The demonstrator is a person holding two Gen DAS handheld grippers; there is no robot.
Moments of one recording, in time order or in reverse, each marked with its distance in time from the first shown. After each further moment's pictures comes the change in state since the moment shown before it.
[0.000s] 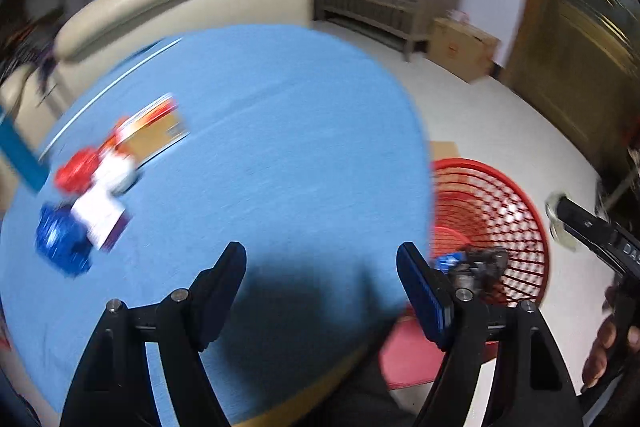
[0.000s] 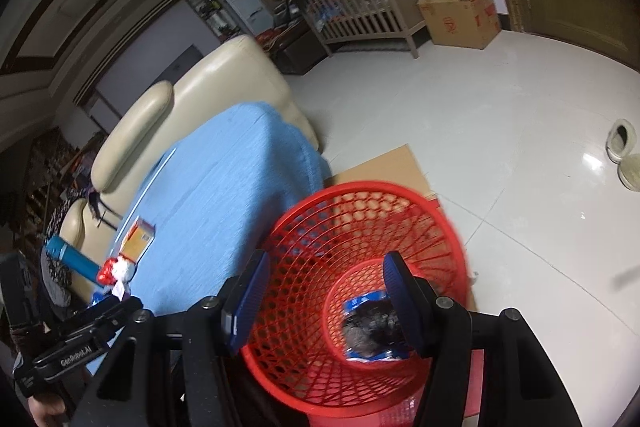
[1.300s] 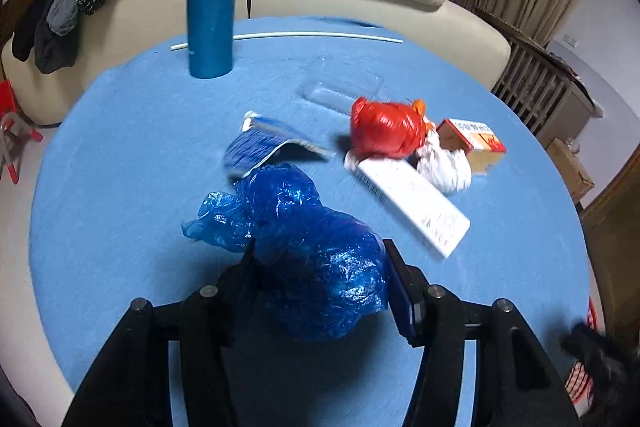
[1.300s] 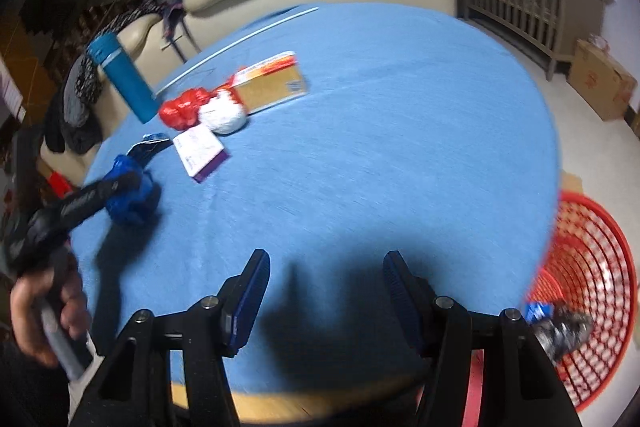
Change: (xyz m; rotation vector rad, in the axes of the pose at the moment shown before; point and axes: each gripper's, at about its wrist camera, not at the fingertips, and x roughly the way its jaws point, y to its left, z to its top) left arm -0.012 0.280 -0.062 -0.504 -0.104 0.161; right arm 0.101 0.253 -0.091 -0.551 0.298 0.093
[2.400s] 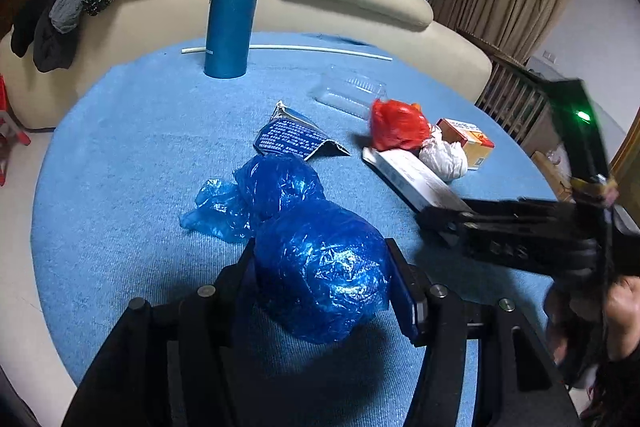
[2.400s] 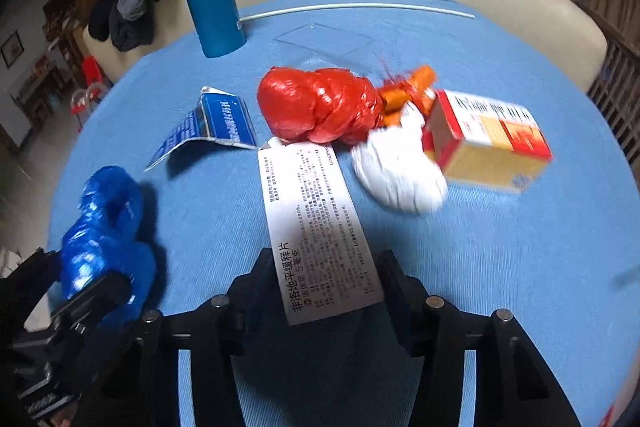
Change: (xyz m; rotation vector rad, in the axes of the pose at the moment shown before) left arm -0.019 0.031 -0.030 -0.004 -0.082 -0.070; right arm 0.121 0.140 0.069 -0.392 0.101 0.067
